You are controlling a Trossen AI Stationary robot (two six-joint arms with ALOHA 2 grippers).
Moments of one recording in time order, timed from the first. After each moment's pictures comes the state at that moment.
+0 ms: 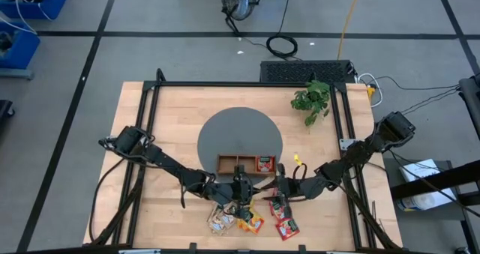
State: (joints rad) left arm -0.44 1.98 1.11 0.50 -0.46 -0.03; right arm 0.58 1.55 0.61 0.63 0.44 0.24
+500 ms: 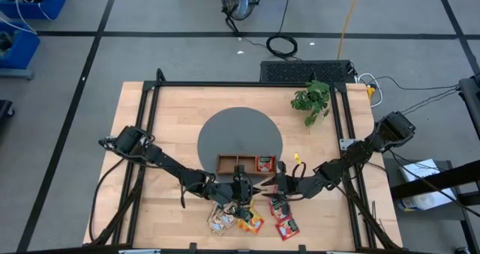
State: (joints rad) left arm -0.44 1.98 1.11 0.51 -0.46 -0.03; right arm 0.57 1.55 0.61 0.57 0.47 0.26
